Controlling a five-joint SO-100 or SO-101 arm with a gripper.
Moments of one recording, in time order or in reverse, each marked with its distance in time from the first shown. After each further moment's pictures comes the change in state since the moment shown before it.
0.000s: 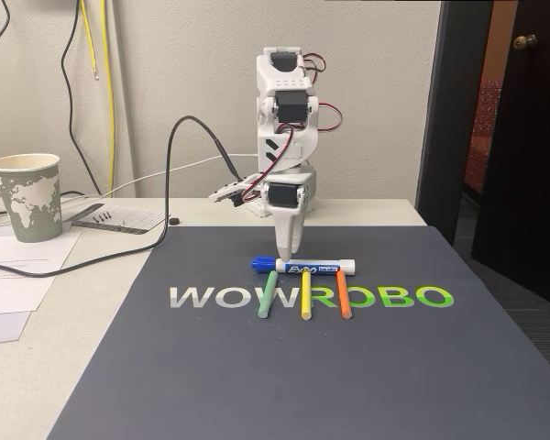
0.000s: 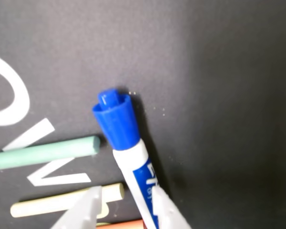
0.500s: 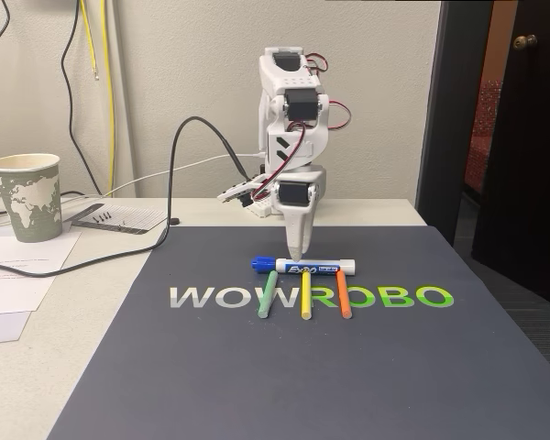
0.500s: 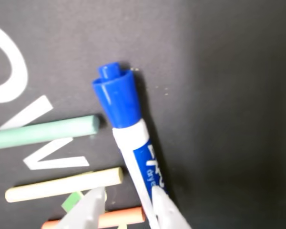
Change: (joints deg) arm -2.6 -2.0 -4.3 2.6 1.4
